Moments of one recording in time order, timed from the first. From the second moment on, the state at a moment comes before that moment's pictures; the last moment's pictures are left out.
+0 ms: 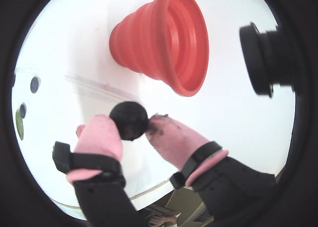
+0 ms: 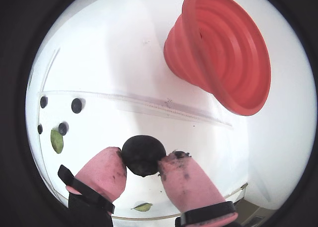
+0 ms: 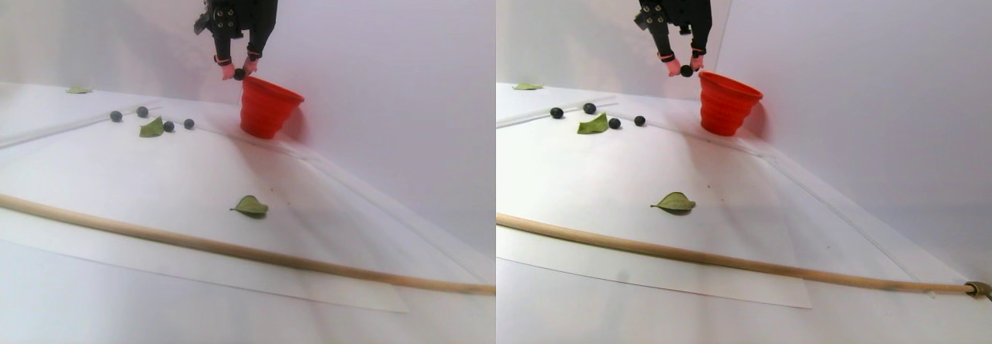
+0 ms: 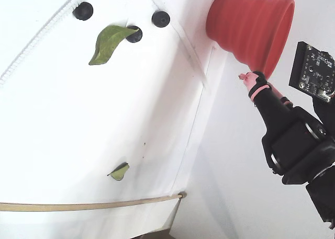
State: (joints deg) arm 3.3 105.0 114.7 6.7 -109.9
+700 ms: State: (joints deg) arm 6.6 99.3 107.2 3.2 -112.1
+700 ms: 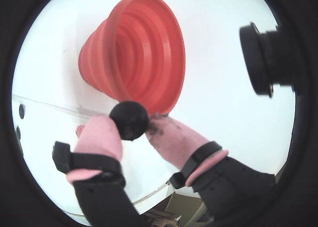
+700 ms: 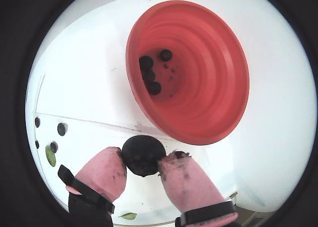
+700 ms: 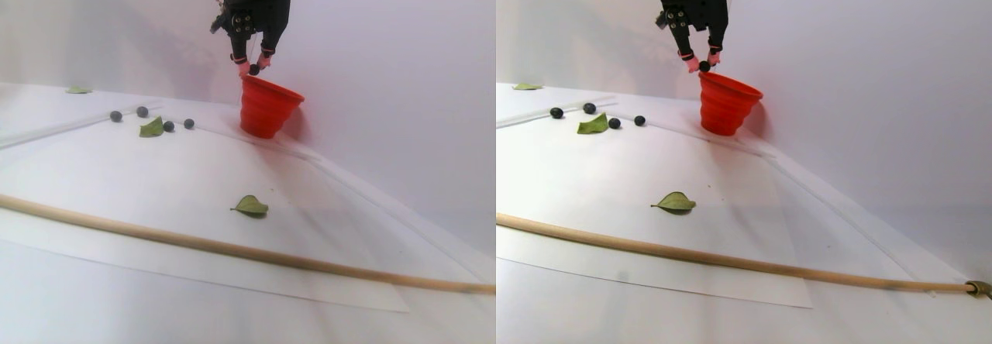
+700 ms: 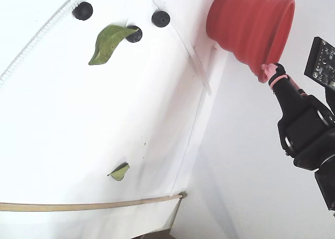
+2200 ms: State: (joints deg) arm 10.1 89.5 95.3 -0.3 -109.3
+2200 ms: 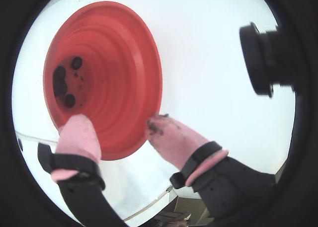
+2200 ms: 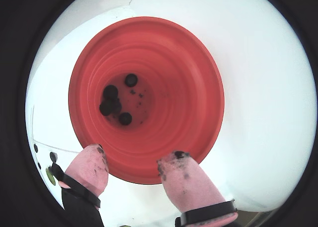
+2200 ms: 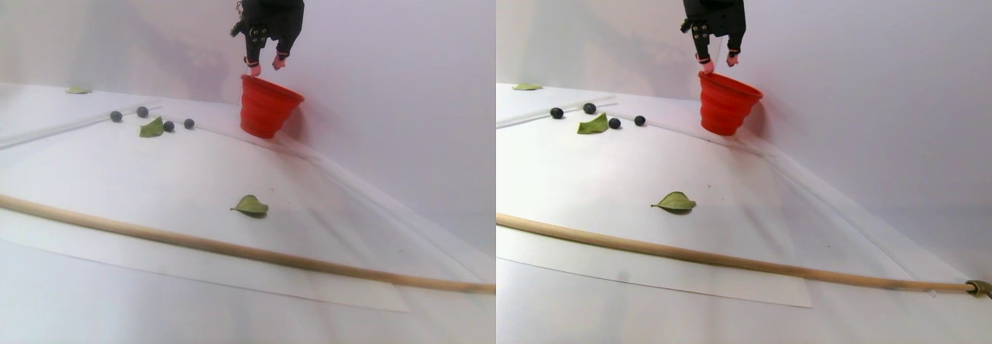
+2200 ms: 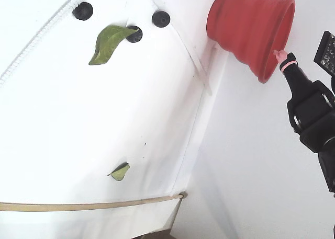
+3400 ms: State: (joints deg) arm 2.1 105.3 113.7 2.7 -93.6
